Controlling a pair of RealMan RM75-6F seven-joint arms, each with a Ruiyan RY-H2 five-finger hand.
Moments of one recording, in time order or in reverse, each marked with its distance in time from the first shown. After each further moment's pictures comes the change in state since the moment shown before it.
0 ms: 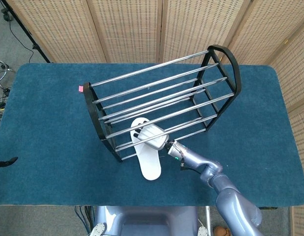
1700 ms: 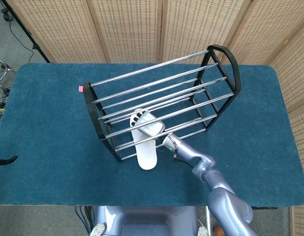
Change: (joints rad) left arm -0.025 -0.011 -0.011 0.009 -0.064 -0.024 0.031; right arm 0.088 -0.040 0.028 0.086 0.084 -0.143 0.019
